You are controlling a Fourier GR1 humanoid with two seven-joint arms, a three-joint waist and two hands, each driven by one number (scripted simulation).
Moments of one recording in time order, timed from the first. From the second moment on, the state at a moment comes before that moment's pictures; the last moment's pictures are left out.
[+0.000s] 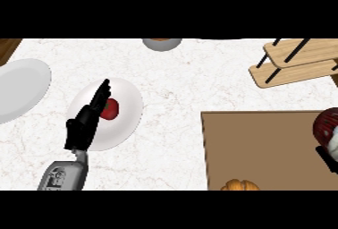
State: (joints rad) left arm -0.17 0.07 -0.02 -1.45 -0.16 -0.02 0.03; right arm -0.29 -0.20 -0.36 -2.34 0.43 0.56 0.67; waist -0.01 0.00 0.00
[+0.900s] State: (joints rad) left arm -0.18 0.07 -0.01 -1.46 -0.16 -0.03 0.03; right arm -0.72 -0.55 -0.46 -1.92 0.47 0.39 0.68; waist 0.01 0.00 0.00
